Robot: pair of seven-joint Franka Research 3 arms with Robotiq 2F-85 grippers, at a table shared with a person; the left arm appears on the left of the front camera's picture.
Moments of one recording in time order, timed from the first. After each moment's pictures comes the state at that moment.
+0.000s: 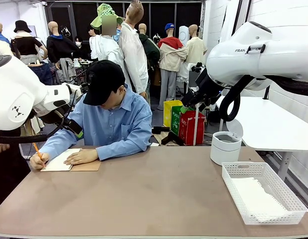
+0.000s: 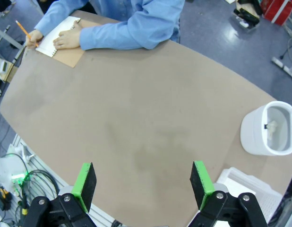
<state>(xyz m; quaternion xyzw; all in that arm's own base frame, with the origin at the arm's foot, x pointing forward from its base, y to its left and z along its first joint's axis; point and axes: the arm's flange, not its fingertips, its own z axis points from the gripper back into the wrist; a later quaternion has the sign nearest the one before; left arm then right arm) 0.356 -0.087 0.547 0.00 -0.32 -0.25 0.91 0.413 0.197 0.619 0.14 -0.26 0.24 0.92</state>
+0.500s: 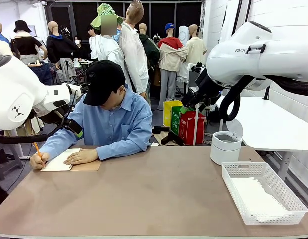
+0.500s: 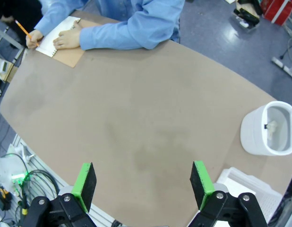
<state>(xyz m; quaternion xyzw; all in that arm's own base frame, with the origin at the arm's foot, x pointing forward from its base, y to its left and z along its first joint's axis) 0.356 -0.087 0.547 0.00 -0.32 -0.25 0.91 0.413 0.197 0.619 0.14 -0.26 0.24 0.92</state>
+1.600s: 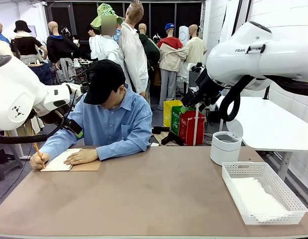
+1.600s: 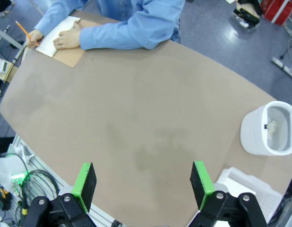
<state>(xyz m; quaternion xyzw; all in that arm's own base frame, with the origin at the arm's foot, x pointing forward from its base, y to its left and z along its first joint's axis) 0.356 -0.087 0.547 0.00 -0.32 -0.25 0.91 0.413 0.197 0.619 0.14 -0.26 0.24 0.92</state>
